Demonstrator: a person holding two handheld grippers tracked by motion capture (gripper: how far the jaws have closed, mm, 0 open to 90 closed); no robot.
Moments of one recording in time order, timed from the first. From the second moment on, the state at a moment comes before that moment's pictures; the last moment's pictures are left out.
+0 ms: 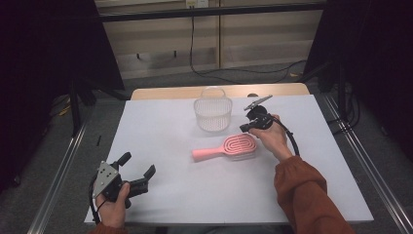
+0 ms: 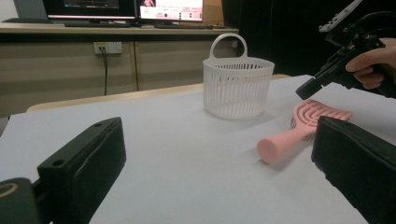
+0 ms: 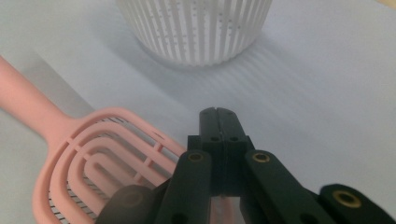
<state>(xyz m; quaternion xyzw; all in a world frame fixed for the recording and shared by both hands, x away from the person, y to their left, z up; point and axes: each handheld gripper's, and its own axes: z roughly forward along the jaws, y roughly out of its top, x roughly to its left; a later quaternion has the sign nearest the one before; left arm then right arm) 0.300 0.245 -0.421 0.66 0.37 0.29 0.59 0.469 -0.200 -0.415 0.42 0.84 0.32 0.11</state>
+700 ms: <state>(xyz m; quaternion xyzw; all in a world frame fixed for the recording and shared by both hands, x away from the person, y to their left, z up) 0.300 0.246 -0.421 0.66 0.37 0.29 0.59 0.464 -0.201 -0.427 0.41 0.85 0.31 0.11</state>
